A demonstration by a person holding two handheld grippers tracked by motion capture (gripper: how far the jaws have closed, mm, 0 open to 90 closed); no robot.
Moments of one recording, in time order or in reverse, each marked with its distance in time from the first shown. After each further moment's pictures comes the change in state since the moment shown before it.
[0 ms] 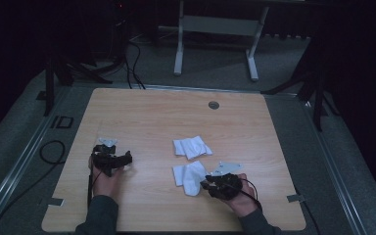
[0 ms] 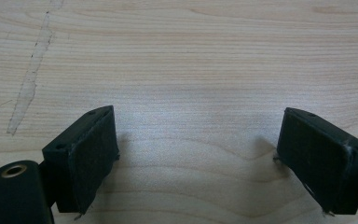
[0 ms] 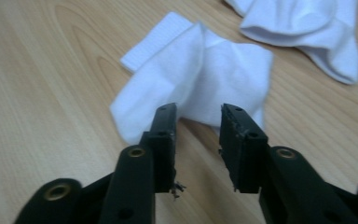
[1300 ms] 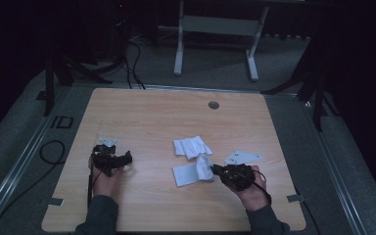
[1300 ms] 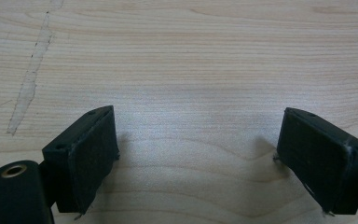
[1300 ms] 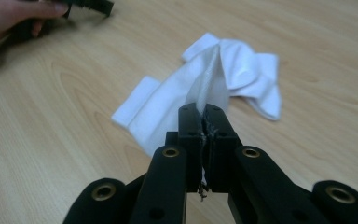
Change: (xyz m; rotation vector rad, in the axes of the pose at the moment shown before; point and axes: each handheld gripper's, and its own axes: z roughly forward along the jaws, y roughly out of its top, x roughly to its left) left arm 0.000 0.000 0.000 -0.002 0.000 -0.001; right arm -0.015 0.025 -0.052 -0.132 -0.066 0.056
